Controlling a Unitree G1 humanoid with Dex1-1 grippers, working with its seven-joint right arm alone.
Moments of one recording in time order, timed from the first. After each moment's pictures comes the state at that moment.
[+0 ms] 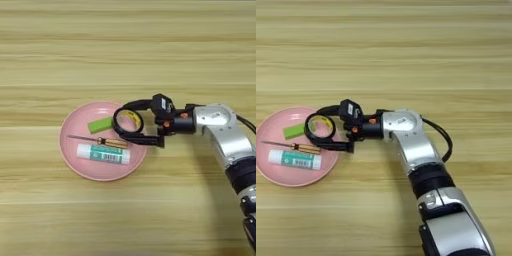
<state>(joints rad) -0.46 -0.34 0.18 0.51 0.11 -0.17 1.25</state>
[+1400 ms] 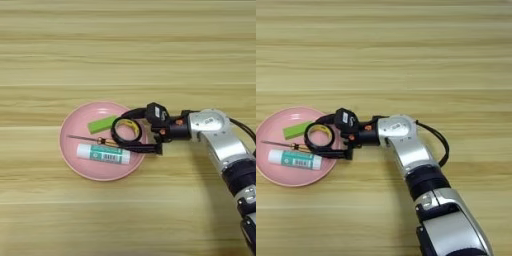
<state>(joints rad) -0.46 -0.33 0.21 0.57 0.04 -0.21 1.23</state>
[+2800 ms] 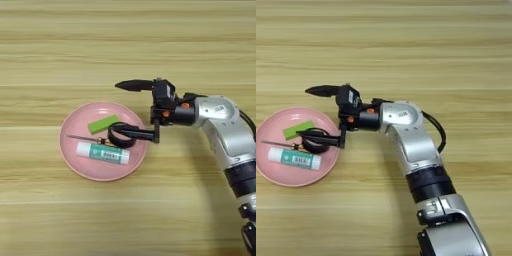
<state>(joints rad) -0.41 -0.32 0.14 0.19 0.26 -0.05 1.25</state>
